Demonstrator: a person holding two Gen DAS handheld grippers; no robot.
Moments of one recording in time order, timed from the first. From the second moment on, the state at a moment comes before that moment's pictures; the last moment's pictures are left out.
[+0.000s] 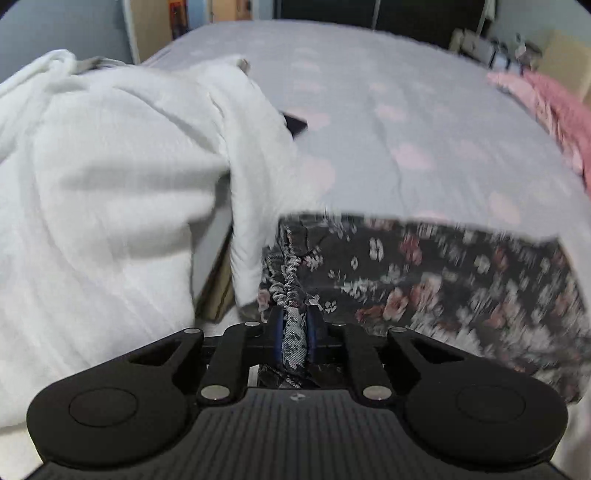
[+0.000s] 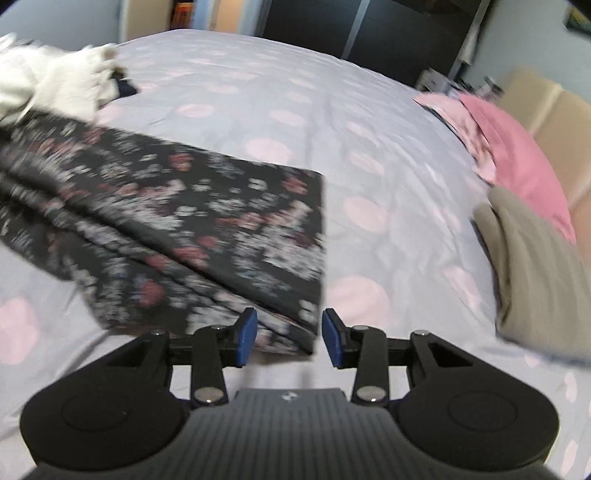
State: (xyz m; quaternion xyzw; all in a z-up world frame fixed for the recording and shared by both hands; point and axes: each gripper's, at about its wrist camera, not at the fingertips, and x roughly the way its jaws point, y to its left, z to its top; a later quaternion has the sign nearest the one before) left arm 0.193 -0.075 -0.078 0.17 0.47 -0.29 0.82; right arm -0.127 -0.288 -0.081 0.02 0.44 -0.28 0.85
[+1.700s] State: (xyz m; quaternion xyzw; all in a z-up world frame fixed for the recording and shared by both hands) left arm 0.097 -0.049 -0.033 0.19 0.42 -0.34 0.82; right arm -0.239 -0.288 -0.042 0.49 0.33 -0.25 0.77
